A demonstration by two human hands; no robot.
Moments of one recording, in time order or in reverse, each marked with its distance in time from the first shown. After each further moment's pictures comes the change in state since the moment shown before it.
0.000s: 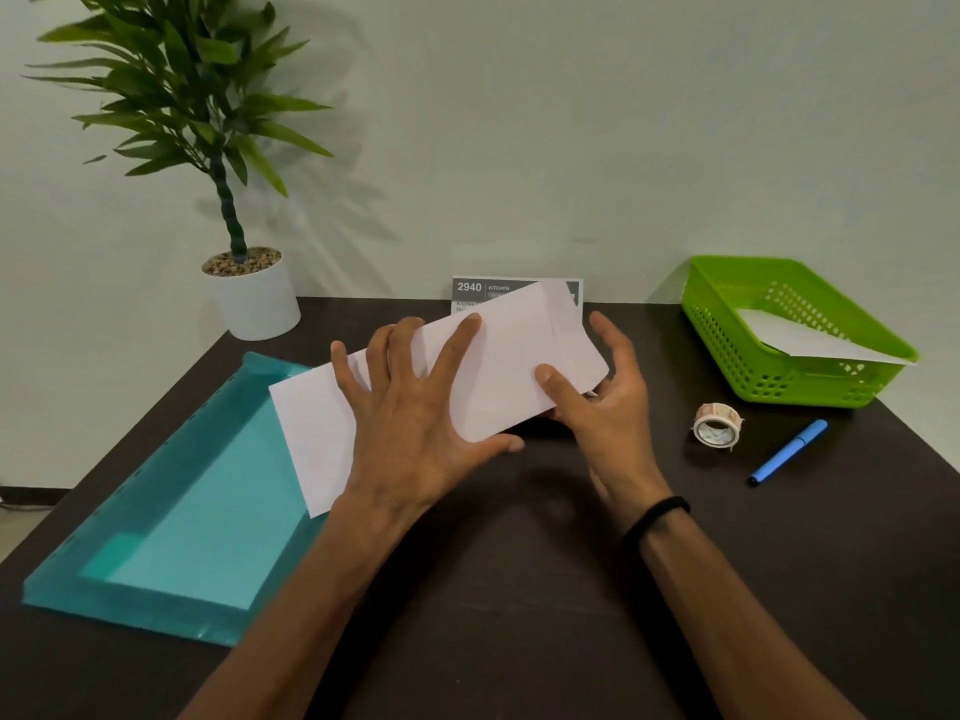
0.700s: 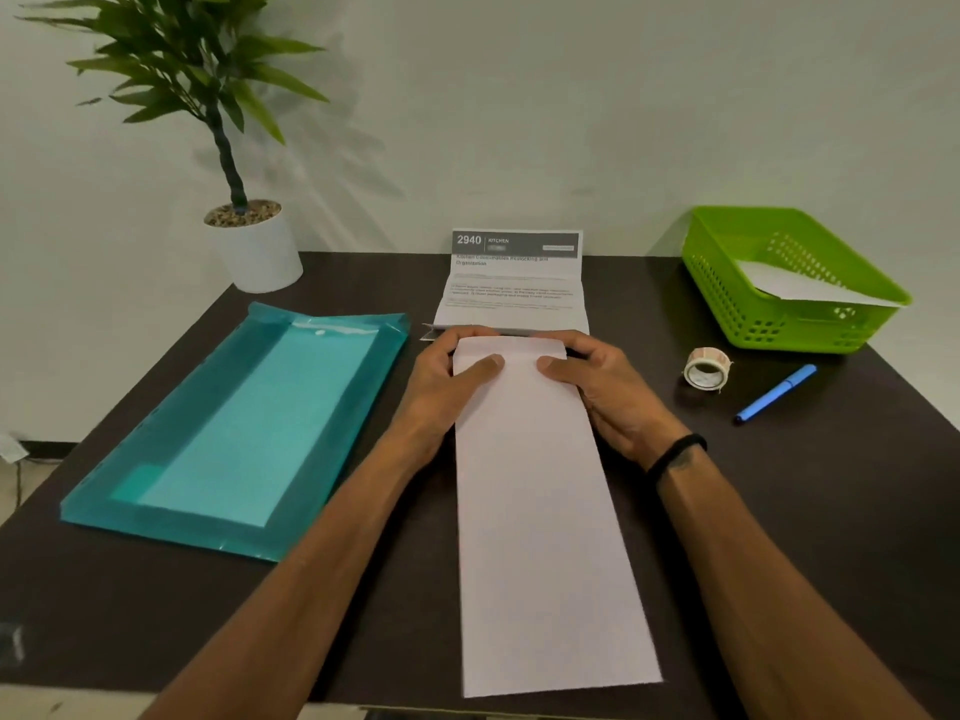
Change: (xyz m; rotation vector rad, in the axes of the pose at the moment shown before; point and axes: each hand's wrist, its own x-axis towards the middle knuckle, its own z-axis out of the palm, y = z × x) left_hand -0.014 0.018 0.029 -1.367 -0.353 -0.540; right_hand -0.009 0.002 -0.029 0.137 -0.334 0.429
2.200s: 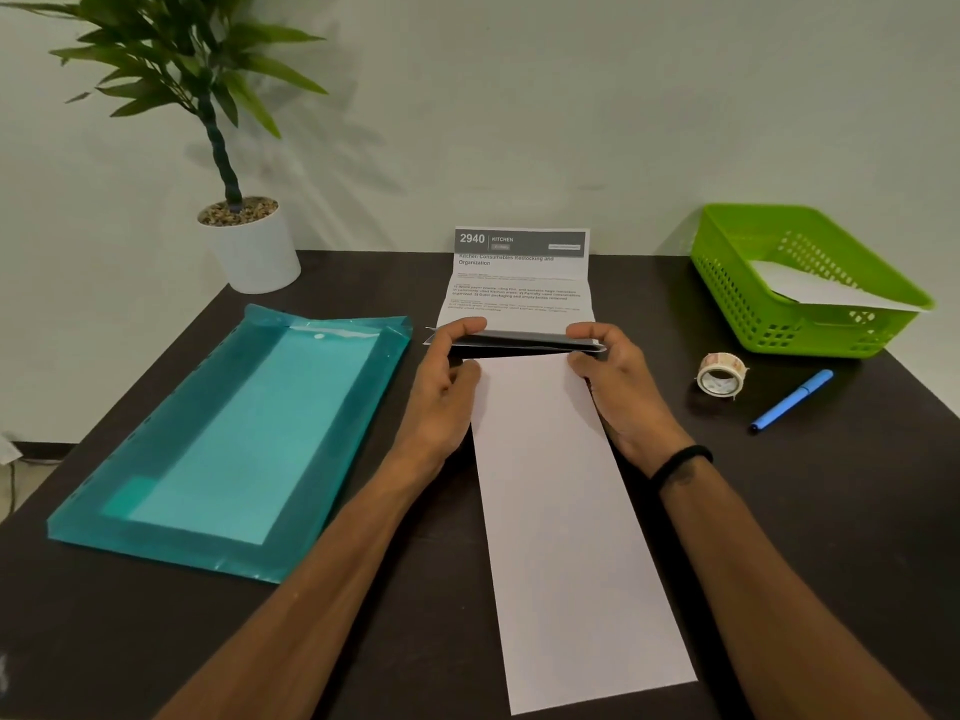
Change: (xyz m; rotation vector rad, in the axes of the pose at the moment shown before) left_hand 0.000 -0.010 0.000 0.116 0.029 0.179; right_hand 0.010 0.001 0.003 -0.210 0.260 -0.054
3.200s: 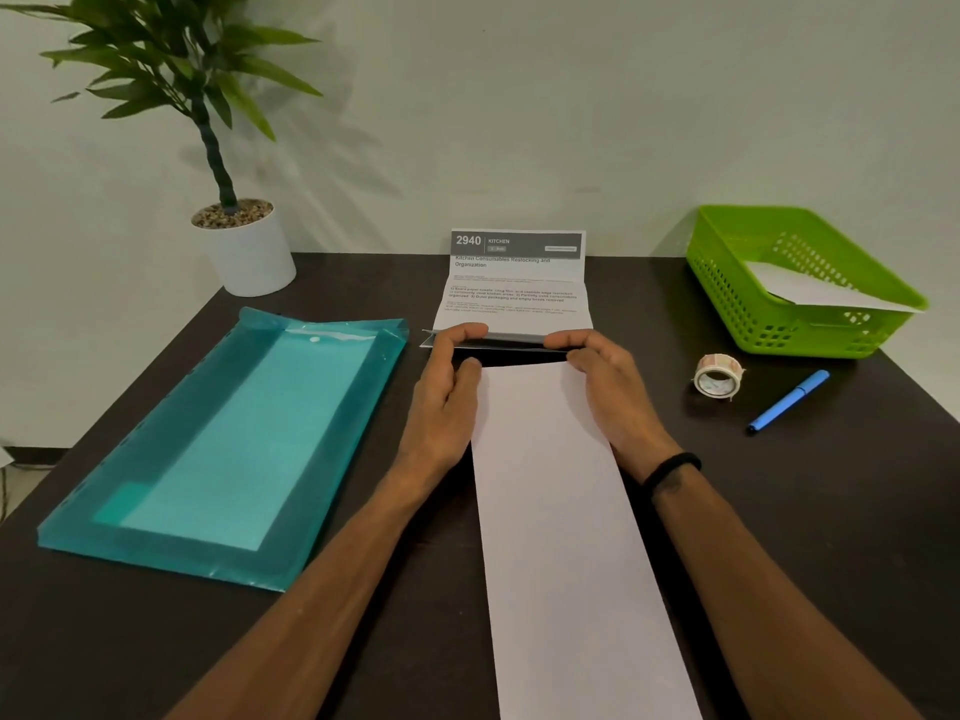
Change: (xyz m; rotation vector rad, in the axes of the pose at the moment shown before) left_hand -0.005 0.000 0.002 0.131 0.006 0.044; right_hand -0.003 0.001 0.006 -0.048 0.013 -0.067
